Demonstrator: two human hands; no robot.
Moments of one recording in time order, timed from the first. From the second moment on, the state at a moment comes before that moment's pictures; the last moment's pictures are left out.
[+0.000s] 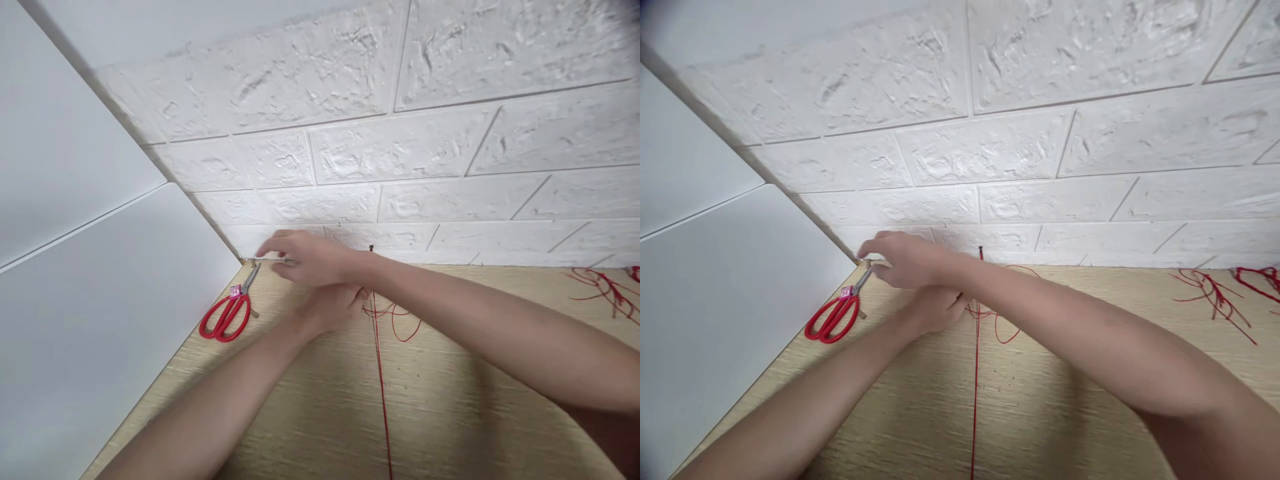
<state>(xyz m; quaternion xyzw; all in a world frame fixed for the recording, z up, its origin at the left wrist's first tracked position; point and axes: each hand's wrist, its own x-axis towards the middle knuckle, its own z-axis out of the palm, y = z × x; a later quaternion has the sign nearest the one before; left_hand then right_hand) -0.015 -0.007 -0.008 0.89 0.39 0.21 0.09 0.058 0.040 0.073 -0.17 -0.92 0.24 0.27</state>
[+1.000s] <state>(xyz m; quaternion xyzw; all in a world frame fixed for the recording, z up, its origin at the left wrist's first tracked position) -0.024 0.004 0.007 0.71 0.61 0.35 -0.04 0.206 -0.004 -0.017 -0.43 -0.56 0.49 0.51</state>
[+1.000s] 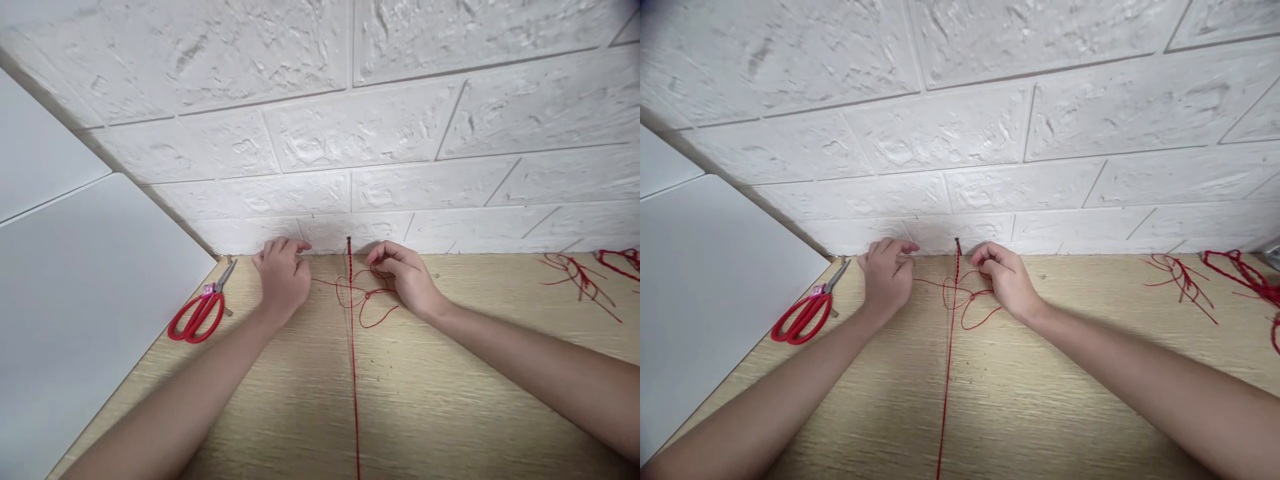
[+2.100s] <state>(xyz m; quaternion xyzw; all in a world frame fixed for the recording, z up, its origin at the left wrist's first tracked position) -0.026 0.009 0.003 0.76 0.48 0.37 0.26 0.204 -0.003 -0.013 -0.47 -0.66 0.39 0.43</state>
